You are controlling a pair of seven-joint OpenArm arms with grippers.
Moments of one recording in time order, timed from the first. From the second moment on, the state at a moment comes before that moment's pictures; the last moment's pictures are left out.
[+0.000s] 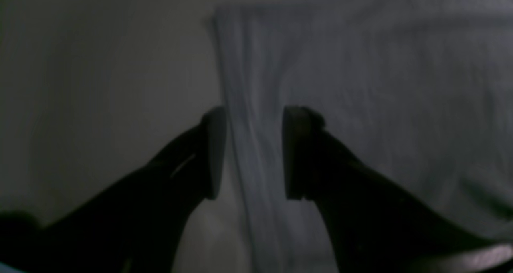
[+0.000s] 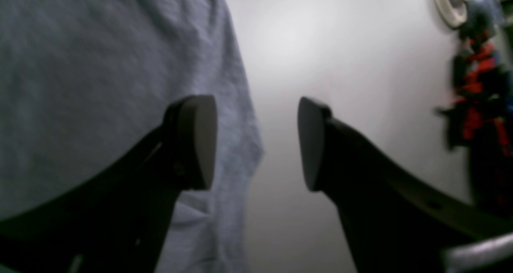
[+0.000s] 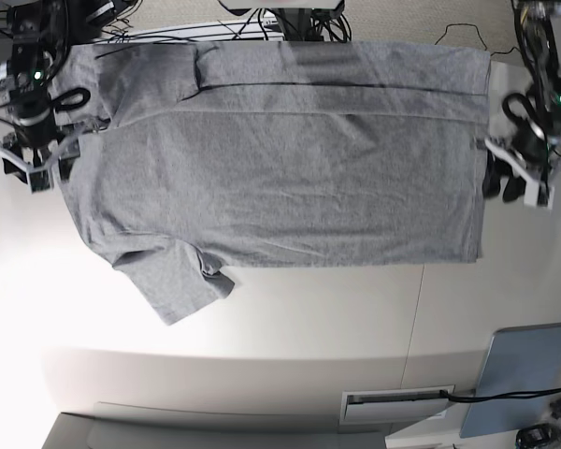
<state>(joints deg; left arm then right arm) 15.7 -26.6 -21.5 93.3 -31.9 -25.9 32.4 -26.3 29.0 20.0 113.2 7.7 8.5 -41.3</state>
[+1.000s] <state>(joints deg) -25.0 -25.9 -3.8 40.7 -25.0 -32.9 33.3 -19.3 24.2 16.1 112.5 8.1 11.6 -43.2</state>
